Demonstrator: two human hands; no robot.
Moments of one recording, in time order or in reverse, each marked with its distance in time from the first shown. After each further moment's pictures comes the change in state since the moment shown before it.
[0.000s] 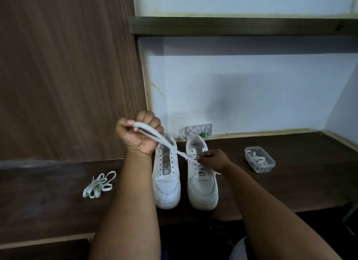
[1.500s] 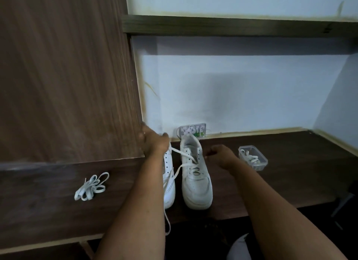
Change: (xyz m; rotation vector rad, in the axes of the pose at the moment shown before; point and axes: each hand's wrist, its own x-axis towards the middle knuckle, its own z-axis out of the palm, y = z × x) left_hand 0.020 -0.057 -0.059 1.506 1.484 -0.260; right_hand -0.010 -0.006 -0.036 -0.205 0.017 -0.053
